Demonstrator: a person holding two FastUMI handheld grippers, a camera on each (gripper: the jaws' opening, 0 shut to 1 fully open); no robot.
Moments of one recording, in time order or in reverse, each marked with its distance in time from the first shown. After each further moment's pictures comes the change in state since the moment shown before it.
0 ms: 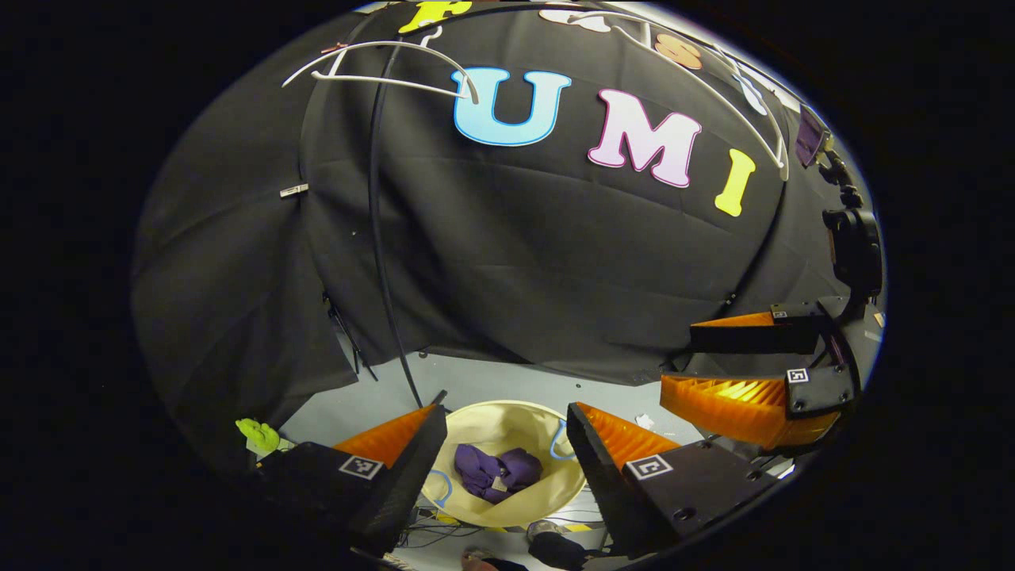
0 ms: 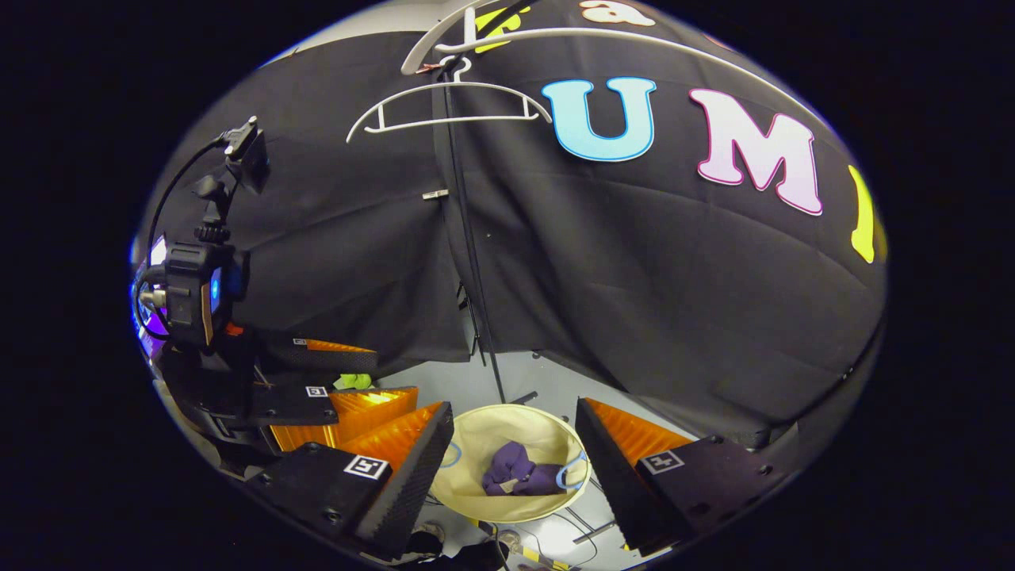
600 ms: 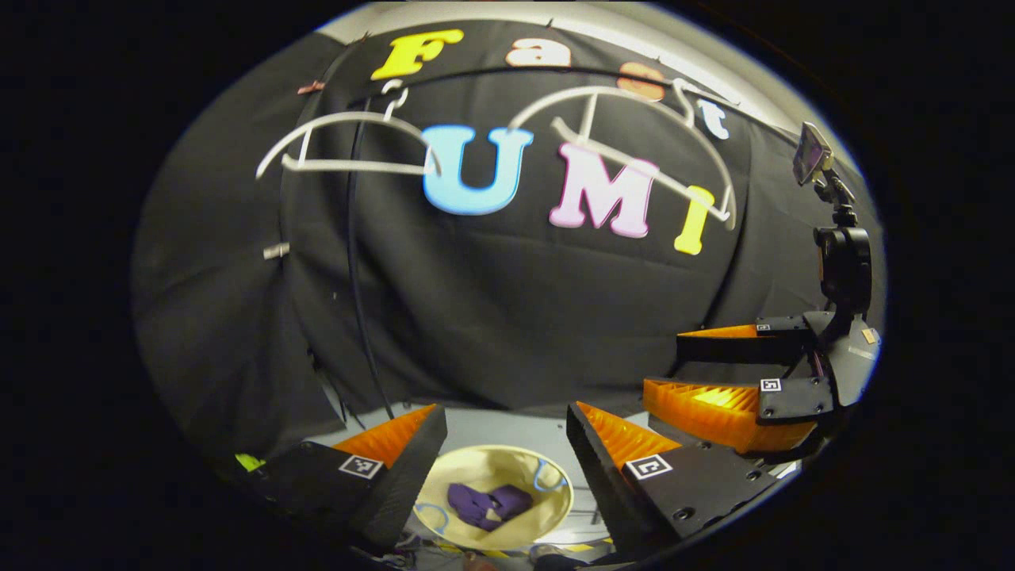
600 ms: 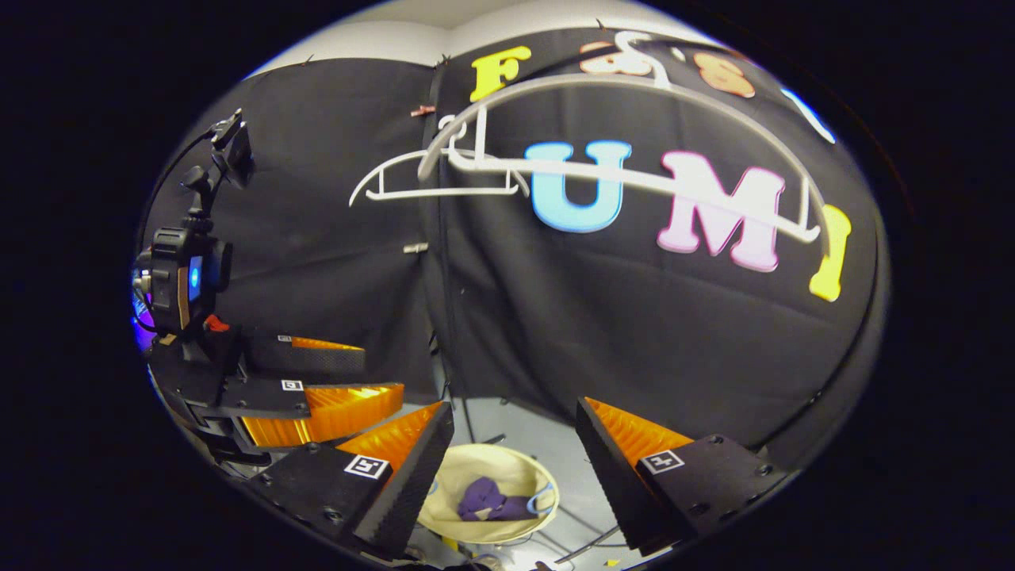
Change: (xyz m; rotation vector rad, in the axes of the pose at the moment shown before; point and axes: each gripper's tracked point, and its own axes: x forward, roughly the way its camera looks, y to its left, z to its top) left arm -0.083 -0.037 0.120 0.122 -0.293 -0.094; right arm -0.086 -0.008 0.098 -0.056 -0.273 -0.152
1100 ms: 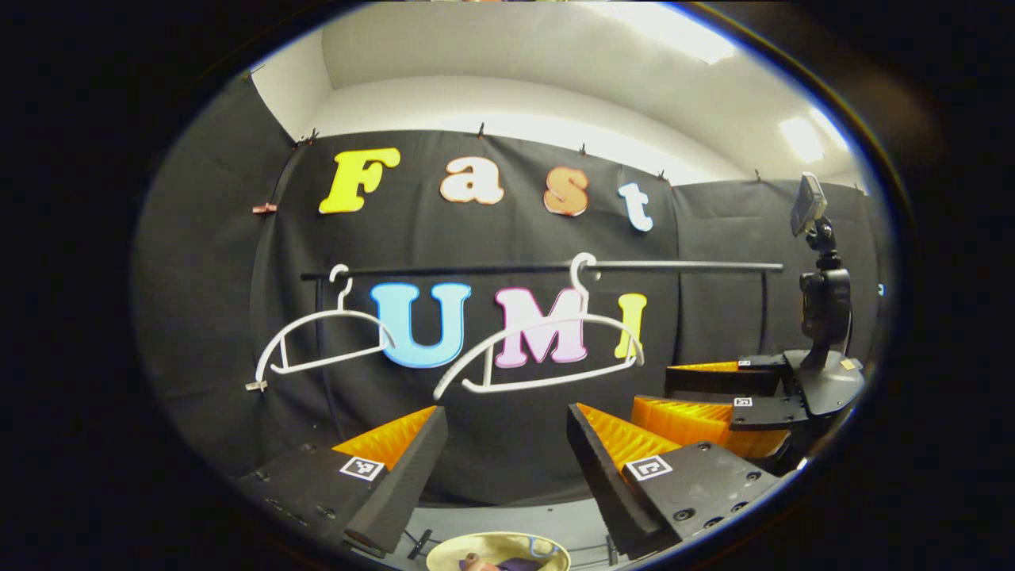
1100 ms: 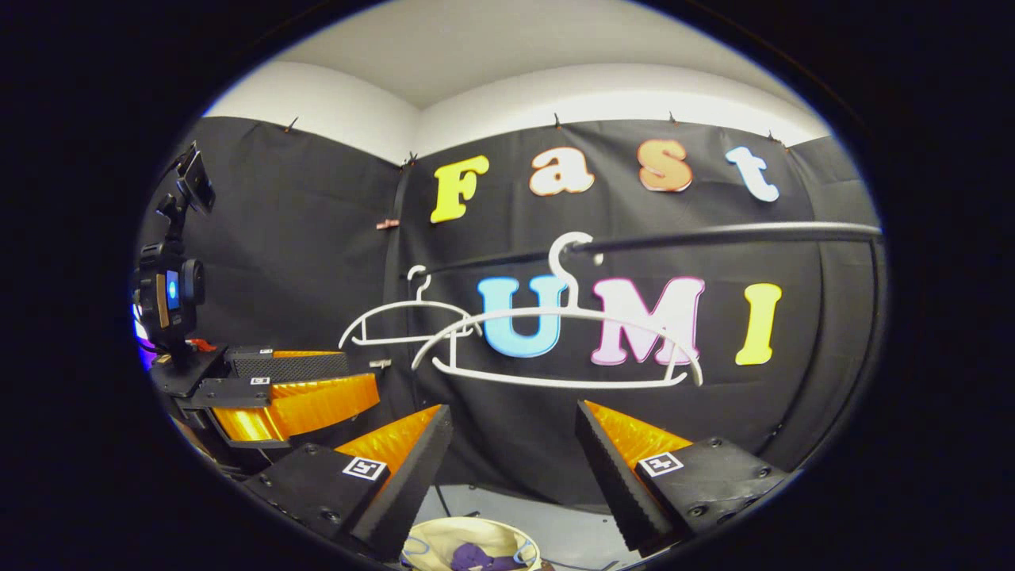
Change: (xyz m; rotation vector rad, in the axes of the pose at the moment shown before) left arm -0.105 -0.058 0.155 0.101 -0.403 -0.149; right arm -0.120 -0.022 0.136 0.048 -0.391 -0.194
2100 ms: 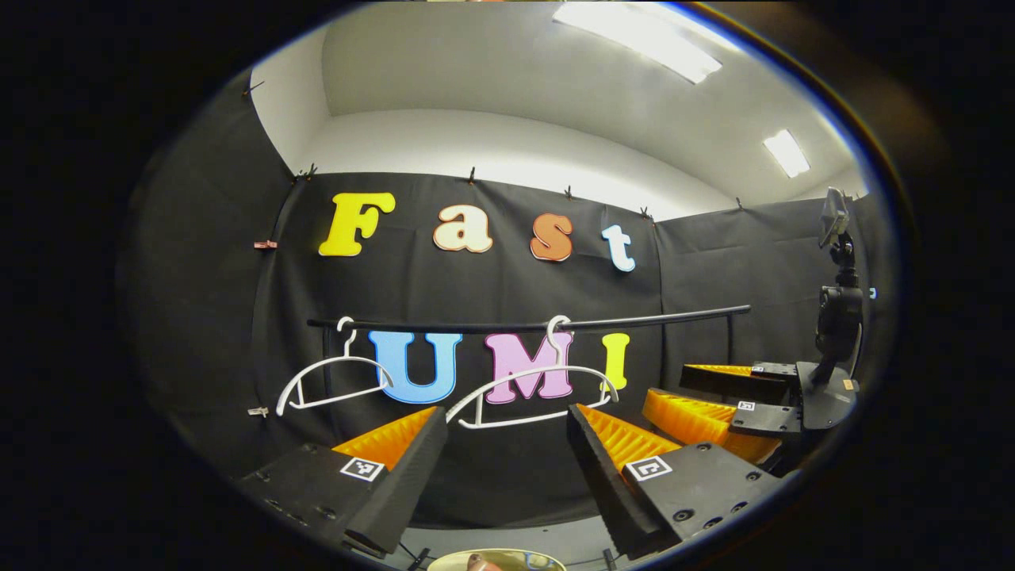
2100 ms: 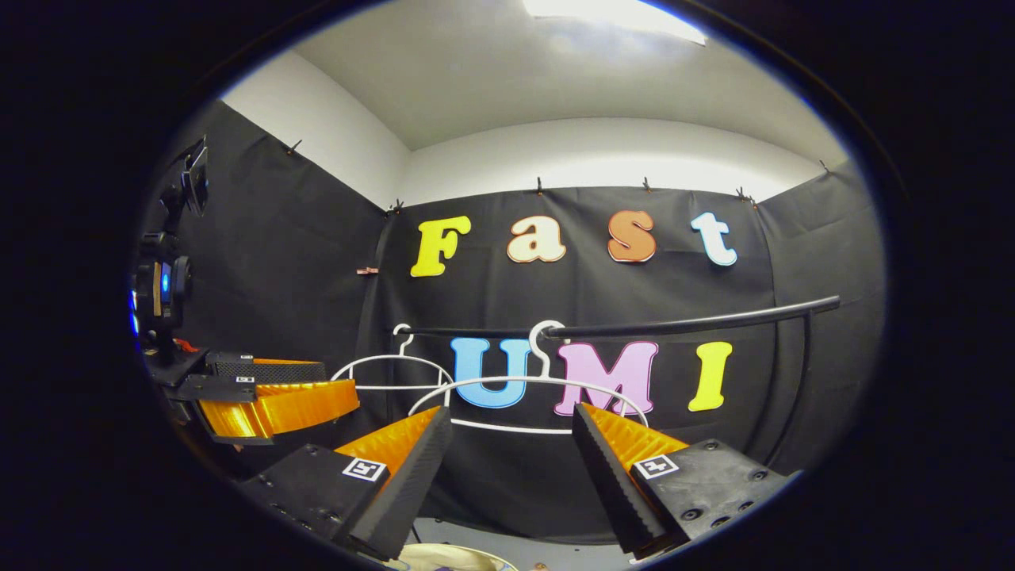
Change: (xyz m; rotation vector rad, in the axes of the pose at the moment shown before) left arm -0.039 -0.005 0.037 0.018 -0.103 -0.019; right arm -0.049 0.011 0.051 -0.066 -0.178 -0.107
